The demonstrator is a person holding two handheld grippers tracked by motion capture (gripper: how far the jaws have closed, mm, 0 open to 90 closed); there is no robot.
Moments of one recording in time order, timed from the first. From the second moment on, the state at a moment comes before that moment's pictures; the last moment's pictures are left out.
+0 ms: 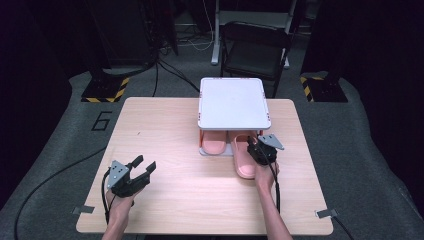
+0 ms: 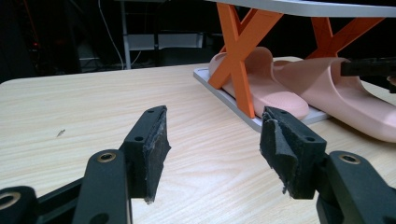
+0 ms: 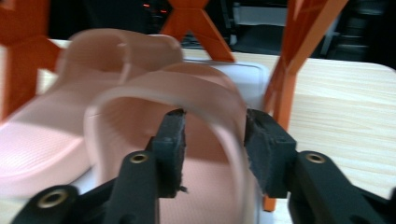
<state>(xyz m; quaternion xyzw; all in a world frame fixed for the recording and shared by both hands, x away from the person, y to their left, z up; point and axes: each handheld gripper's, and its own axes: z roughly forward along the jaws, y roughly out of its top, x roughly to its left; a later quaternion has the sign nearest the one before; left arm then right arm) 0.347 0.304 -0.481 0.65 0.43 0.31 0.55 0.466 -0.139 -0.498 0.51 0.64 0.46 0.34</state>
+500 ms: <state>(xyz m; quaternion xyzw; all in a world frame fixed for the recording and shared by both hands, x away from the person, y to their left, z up) 0.348 0.299 -0.478 0.65 0.42 0.30 0.55 0.375 -0.177 -0.504 0.41 0.73 0.49 0.26</state>
